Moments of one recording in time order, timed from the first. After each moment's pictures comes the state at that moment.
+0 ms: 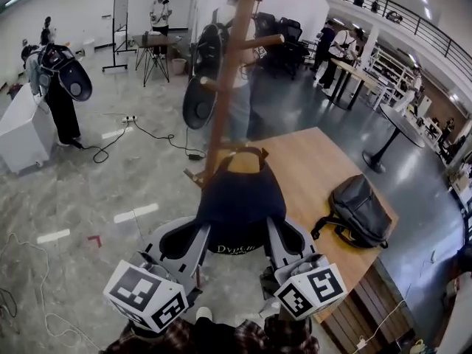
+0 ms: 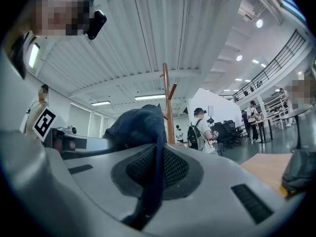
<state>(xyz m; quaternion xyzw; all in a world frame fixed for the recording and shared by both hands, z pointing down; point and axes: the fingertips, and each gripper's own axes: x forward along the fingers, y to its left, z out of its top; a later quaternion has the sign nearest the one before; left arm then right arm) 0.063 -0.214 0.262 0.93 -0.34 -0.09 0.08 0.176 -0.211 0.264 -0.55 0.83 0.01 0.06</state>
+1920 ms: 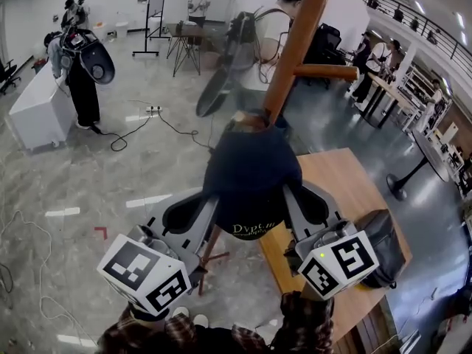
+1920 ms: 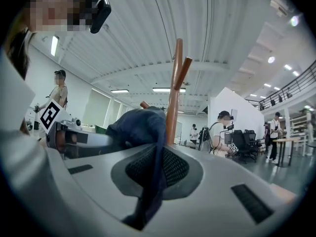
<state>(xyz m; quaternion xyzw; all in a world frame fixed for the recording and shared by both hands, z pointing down) 0.041 -0.382 0.227 0.90 -0.40 -0.13 0.08 0.151 -0.398 0.211 -0.46 0.88 0.07 -0.04</state>
